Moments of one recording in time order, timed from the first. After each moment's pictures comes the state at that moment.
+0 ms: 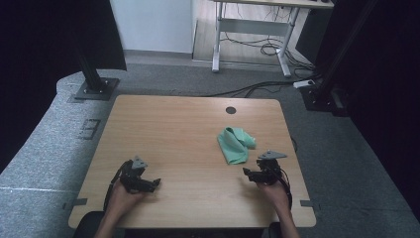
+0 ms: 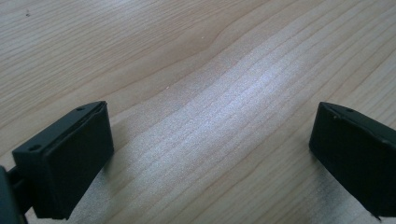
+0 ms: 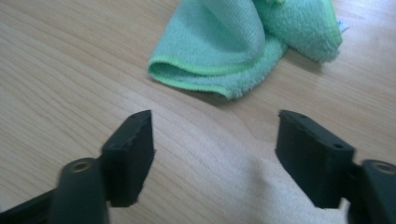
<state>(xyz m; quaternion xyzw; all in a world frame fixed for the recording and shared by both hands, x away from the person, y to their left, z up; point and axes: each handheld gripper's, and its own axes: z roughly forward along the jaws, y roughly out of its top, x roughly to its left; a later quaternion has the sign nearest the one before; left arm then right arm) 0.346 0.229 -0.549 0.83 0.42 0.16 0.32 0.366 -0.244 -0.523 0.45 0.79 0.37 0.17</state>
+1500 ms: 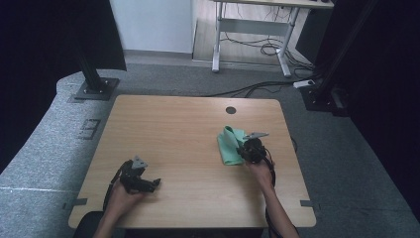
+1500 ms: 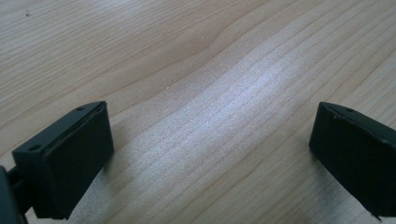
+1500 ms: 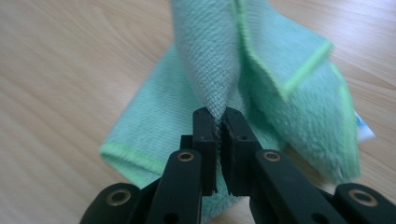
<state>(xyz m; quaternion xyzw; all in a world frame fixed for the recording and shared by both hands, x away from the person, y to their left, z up) 0.346 0.229 -0.549 0.83 0.42 0.16 0.32 0.436 -0.202 -0.518 0.44 0.81 0.35 0.16</state>
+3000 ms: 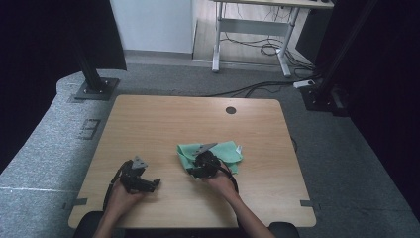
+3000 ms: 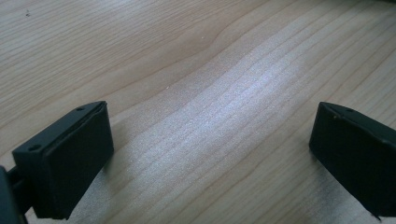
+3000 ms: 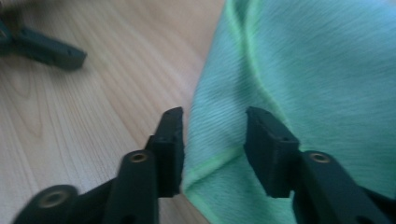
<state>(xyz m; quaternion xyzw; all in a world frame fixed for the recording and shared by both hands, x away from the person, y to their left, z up) 0.346 0.229 -0.549 0.83 0.42 0.16 0.32 0.395 -0.057 -0.516 0.30 0.88 0.37 0.07</state>
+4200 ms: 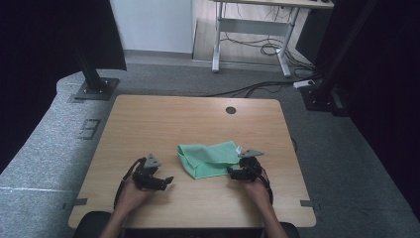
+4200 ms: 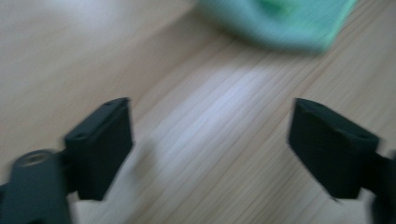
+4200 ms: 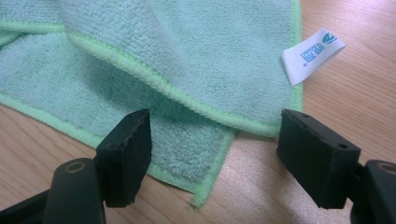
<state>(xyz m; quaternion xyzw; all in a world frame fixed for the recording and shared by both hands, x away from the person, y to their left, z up) 0.351 0.176 -0.521 0.85 0.36 0.13 0.37 0.386 -0.188 -0.550 0.44 0.81 0.35 0.18</state>
